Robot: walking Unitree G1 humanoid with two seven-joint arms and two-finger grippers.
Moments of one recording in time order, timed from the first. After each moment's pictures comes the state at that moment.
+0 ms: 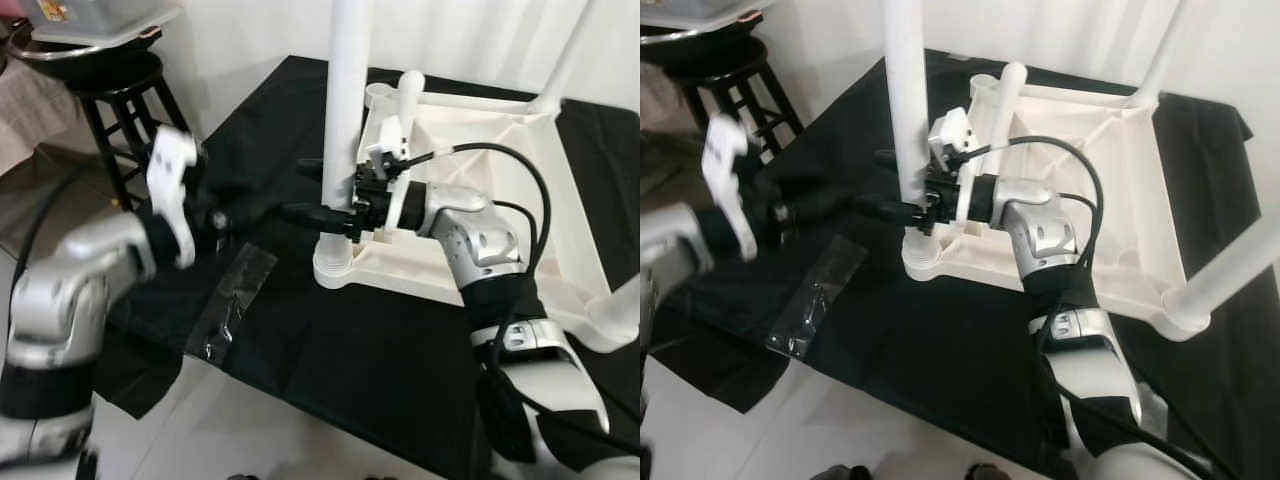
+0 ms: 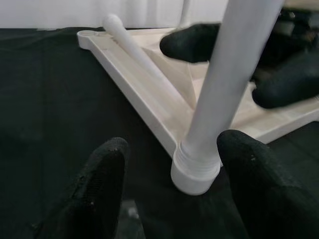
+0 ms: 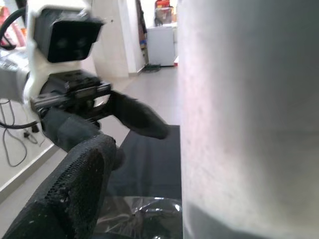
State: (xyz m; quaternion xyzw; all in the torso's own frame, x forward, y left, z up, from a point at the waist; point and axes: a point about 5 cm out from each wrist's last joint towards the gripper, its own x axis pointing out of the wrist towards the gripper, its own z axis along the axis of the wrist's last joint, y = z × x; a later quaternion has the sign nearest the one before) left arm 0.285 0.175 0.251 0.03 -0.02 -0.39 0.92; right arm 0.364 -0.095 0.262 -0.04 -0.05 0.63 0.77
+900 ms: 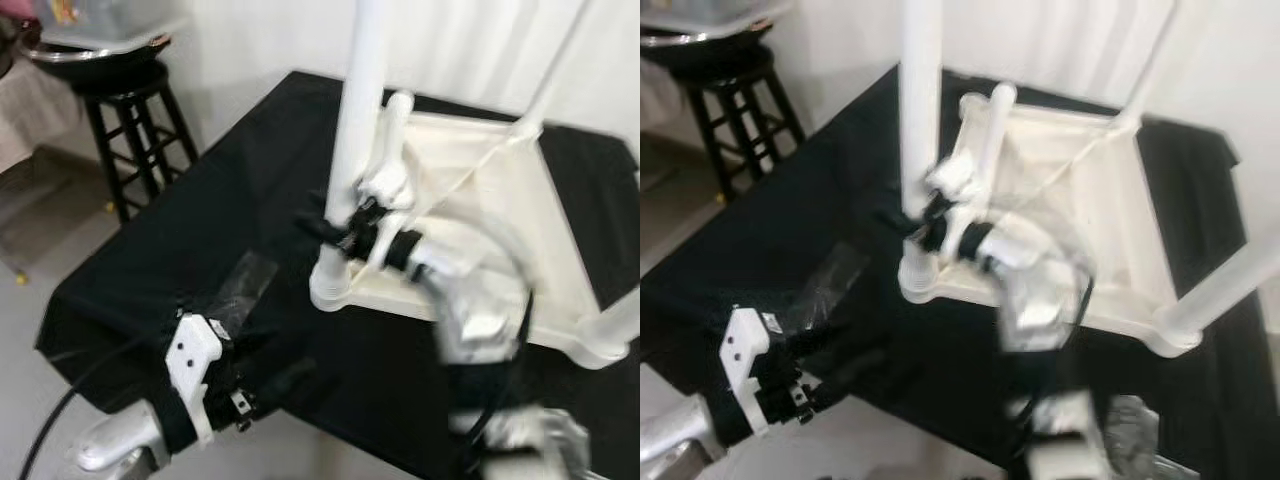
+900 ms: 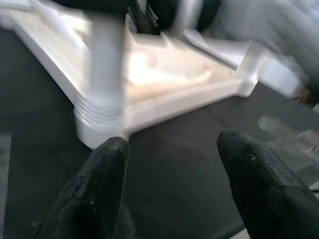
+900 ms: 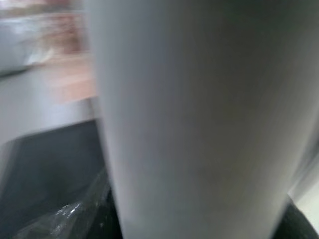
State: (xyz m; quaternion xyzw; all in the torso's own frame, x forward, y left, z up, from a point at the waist) left arm 0.188 0.132 0.177 -0.02 -0.01 -0.46 0.89; right arm 0.288 -0.095 0.209 -0.02 -0.02 0.26 0.96
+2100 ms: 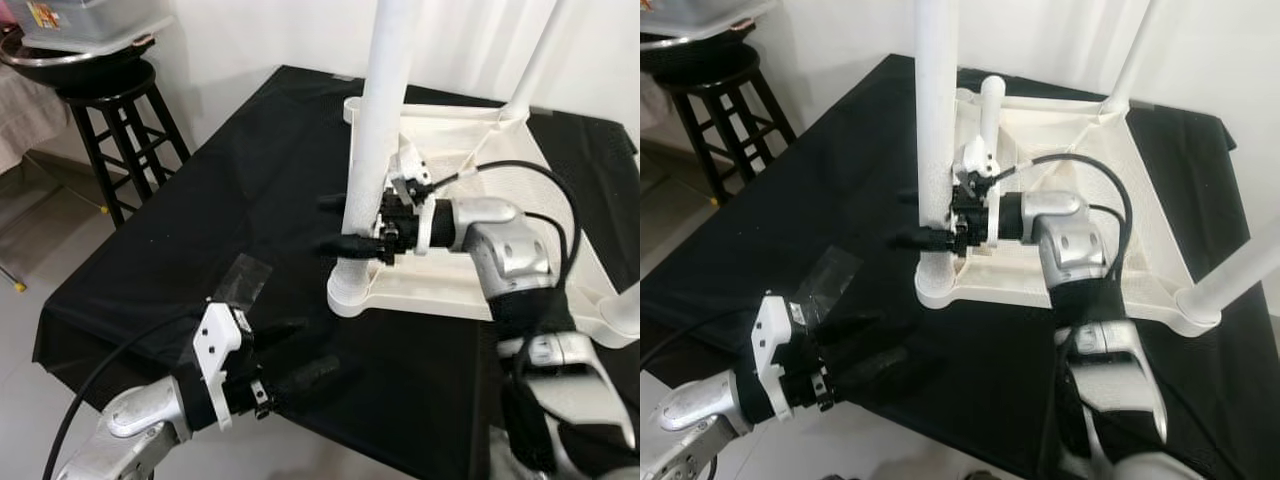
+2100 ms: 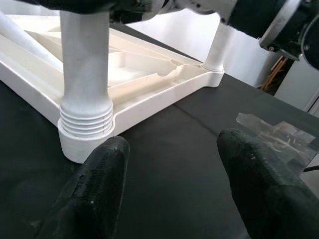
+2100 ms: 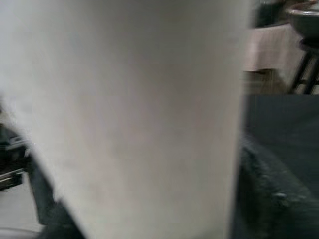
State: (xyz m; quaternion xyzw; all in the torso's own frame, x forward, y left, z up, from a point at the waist) left arm 0.202 0.122 0.168 -0.02 -0.03 -0.50 0.86; right arm 0.363 -0.127 0.243 -0.06 0.02 0.65 0.75
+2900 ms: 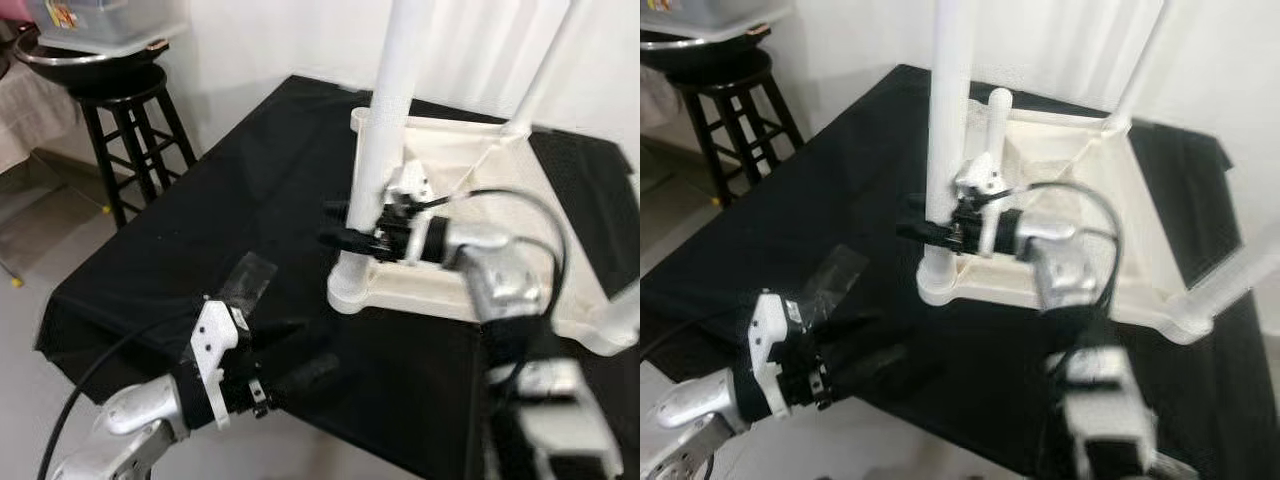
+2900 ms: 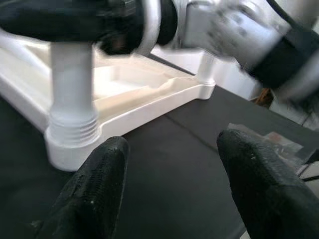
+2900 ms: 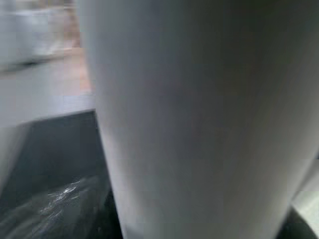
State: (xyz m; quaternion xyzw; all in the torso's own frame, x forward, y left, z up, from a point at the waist) left arm 0.203 0.123 0.172 -0.04 -0.04 -0.51 0.86; right arm 0.312 -0.106 0.201 -0.02 0.00 0.34 0.94
